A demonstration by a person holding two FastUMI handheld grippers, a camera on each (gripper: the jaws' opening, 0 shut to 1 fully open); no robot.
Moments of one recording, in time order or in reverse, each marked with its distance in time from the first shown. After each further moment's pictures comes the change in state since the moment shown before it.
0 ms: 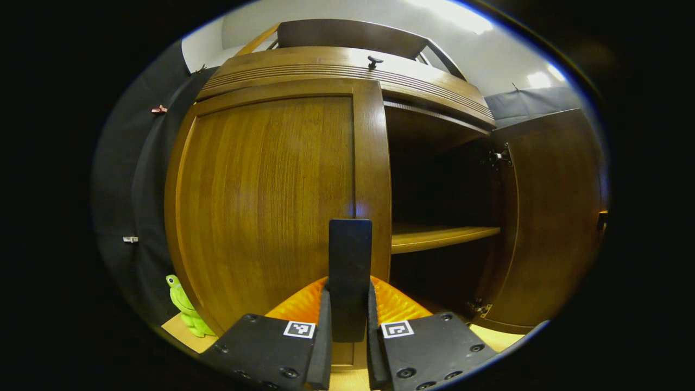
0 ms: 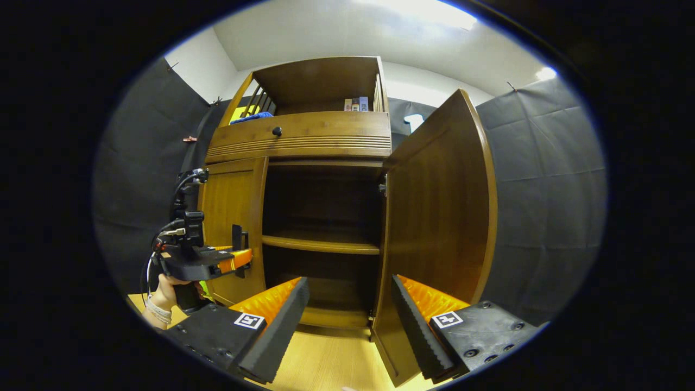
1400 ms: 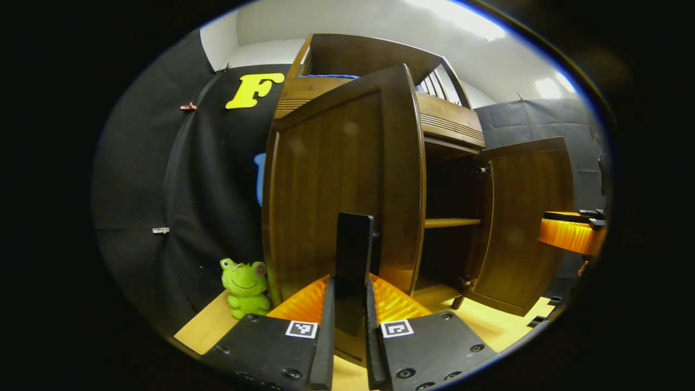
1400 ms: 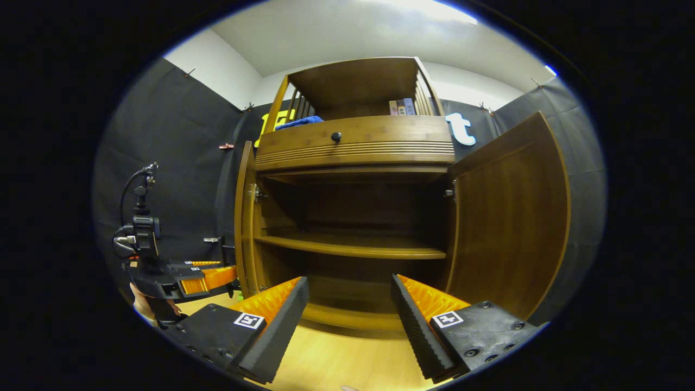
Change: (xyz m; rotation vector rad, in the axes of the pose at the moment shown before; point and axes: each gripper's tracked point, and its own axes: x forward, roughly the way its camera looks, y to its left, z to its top) left arm -0.164 0.073 0.002 -0.028 0.041 0.071; right arm -0.005 0.122 0.014 0.037 0.010 0.217
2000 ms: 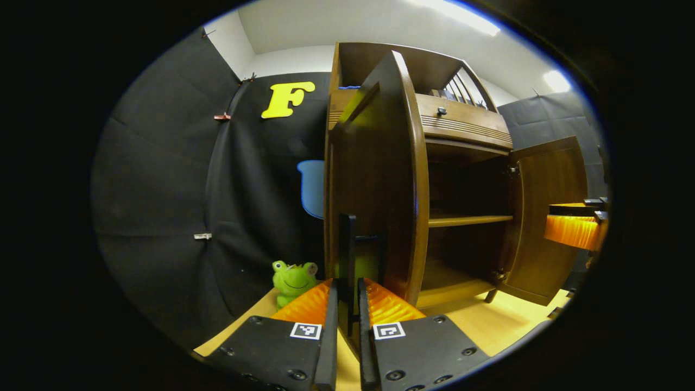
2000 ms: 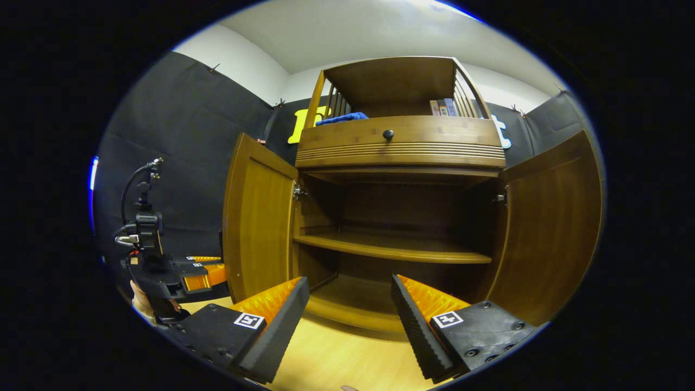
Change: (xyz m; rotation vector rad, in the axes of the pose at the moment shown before) left arm -0.046 0.082 0.000 0.034 -0.028 0.195; right arm 0.017 0.079 -0.004 -0.019 0.020 0.152
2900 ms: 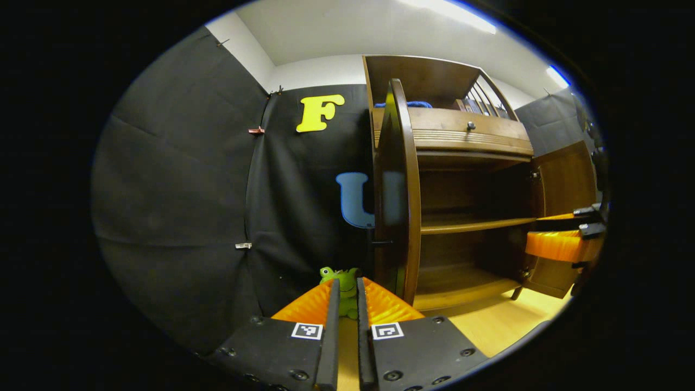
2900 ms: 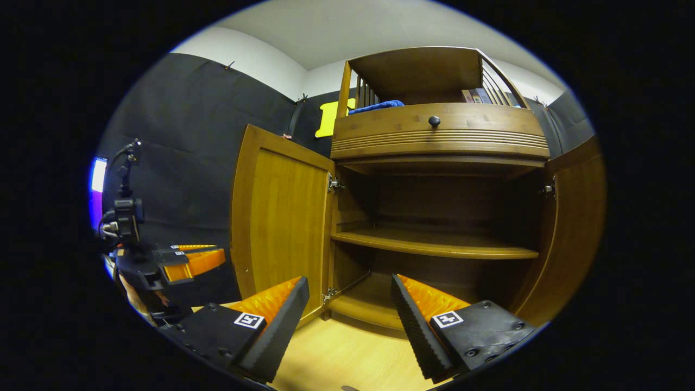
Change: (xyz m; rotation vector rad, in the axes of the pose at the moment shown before) left arm -0.063 0.056 0.024 -0.025 -0.055 0.075; right arm 0.023 0.055 -0.007 0.020 0.020 0.118
